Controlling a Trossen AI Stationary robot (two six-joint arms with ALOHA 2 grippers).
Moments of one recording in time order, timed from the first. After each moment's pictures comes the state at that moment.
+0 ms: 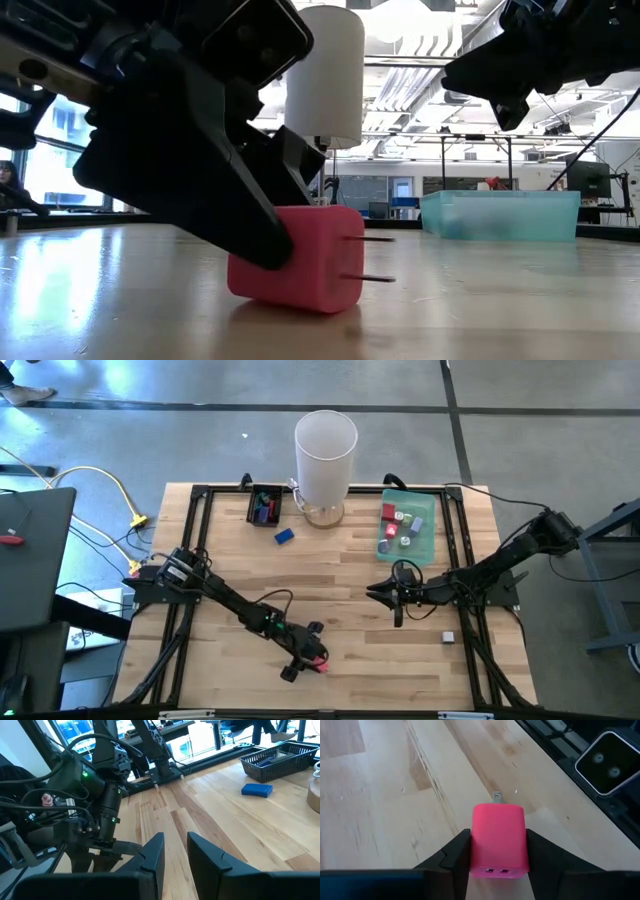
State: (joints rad) left arm -0.45 1.99 0.98 0.48 0.12 -0.10; right arm 0.42 1.19 0.29 0.74 0.49 0.43
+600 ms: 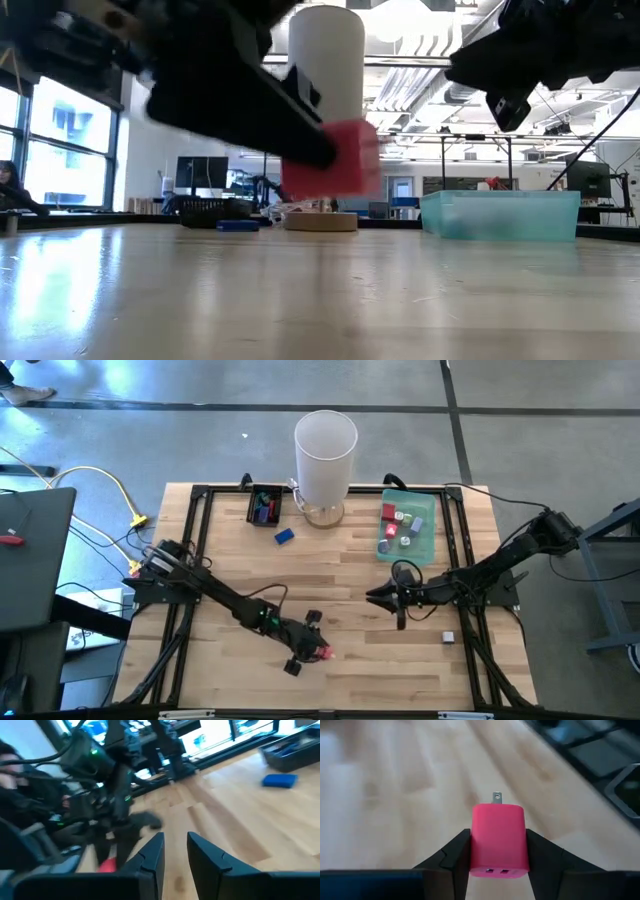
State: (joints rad) left arm -0.45 1.87 0.98 0.39 -0.06 -0.02; right arm 0.42 1.19 0.29 0.75 0.41 0.49
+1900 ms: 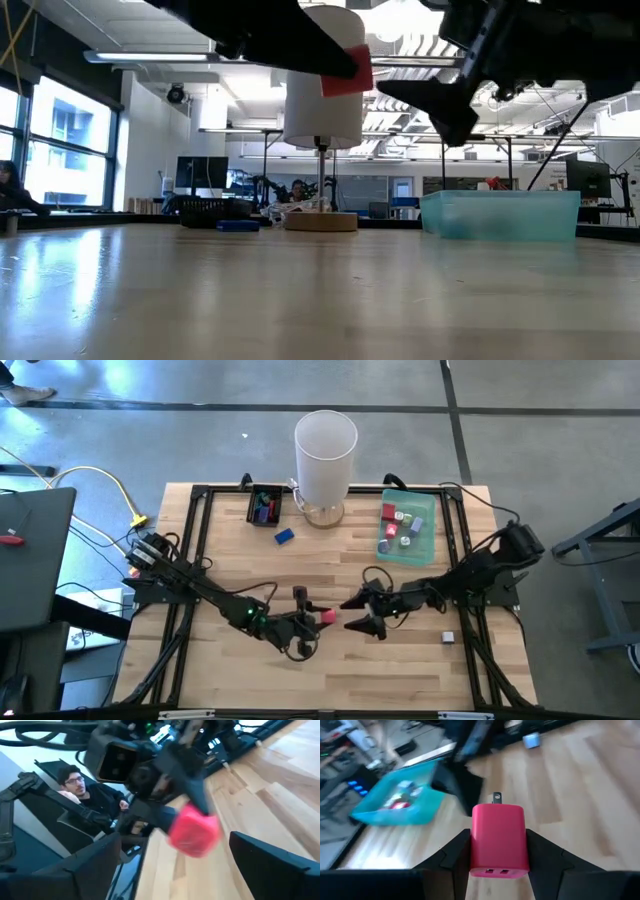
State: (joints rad) left arm -0.50 1.72 1.01 0.31 -0.70 0.08; right arm 0.35 1.61 0.46 1.10 0.12 0.71
